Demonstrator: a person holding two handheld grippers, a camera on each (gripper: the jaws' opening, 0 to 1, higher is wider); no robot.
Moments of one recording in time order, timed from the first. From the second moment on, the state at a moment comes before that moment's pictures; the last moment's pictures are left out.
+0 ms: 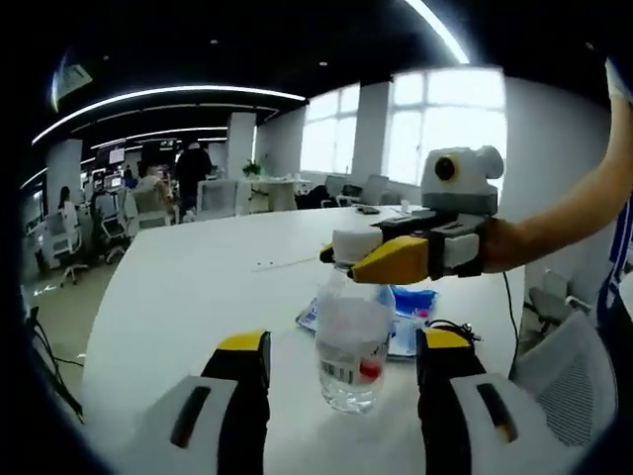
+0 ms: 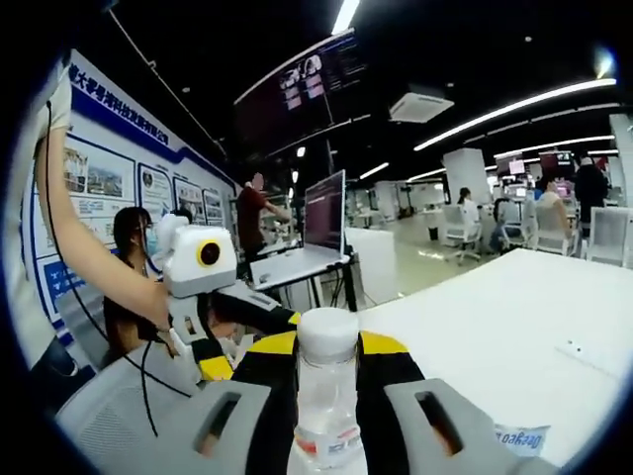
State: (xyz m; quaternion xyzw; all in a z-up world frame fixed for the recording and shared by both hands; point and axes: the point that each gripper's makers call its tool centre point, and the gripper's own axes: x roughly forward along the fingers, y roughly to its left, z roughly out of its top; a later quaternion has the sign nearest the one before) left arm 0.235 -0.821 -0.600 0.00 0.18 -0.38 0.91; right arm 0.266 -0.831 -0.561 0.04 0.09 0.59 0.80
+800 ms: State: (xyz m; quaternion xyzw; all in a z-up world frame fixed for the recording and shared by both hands) left arm 0.195 -0.785 -0.605 -0.02 0.20 -0.31 0.93; right arm 0.325 -0.821 -0.582 0.02 0.10 0.51 0.85
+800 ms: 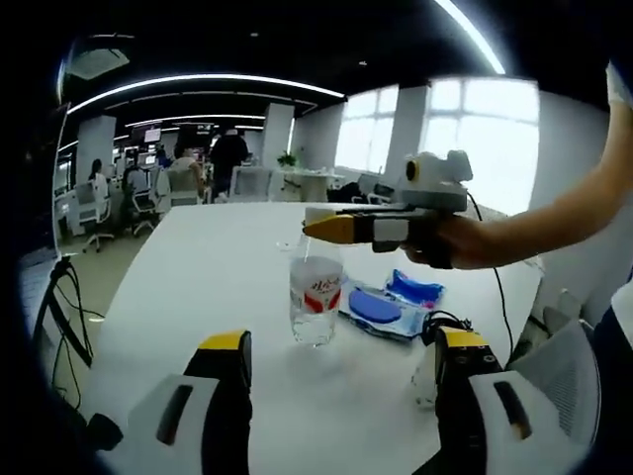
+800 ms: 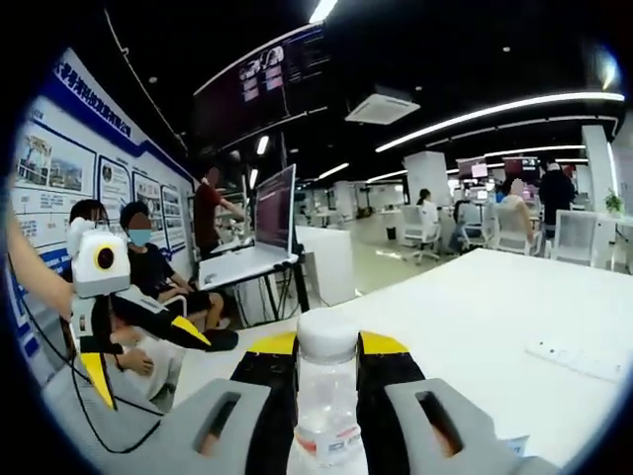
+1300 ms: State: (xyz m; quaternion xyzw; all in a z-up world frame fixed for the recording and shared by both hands) left arm 0.172 -0.773 -0.603 -0.02 0.21 -0.30 0.93; right arm 0.362 -0.801 -0.608 -0.01 0.12 0.48 0.87
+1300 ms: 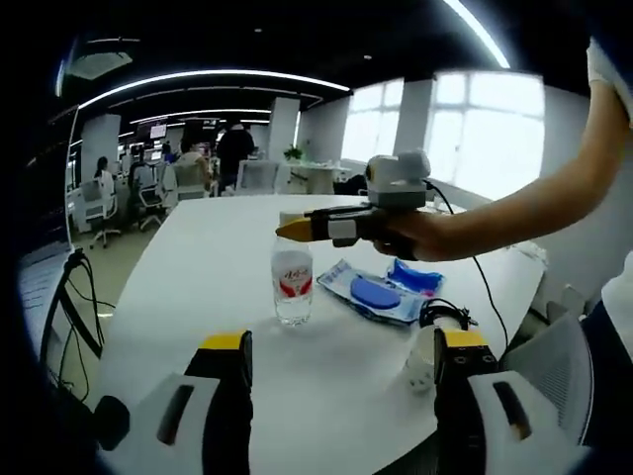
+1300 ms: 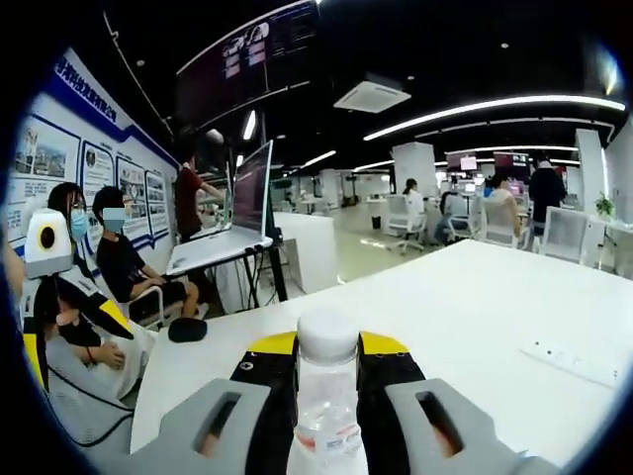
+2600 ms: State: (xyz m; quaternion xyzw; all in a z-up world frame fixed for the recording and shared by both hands) left arm 0.174 -0.764 -0.603 -0.08 0.20 -0.25 0.94; right arm 0.379 -0.791 -0.607 -0.04 0.10 0.42 0.90
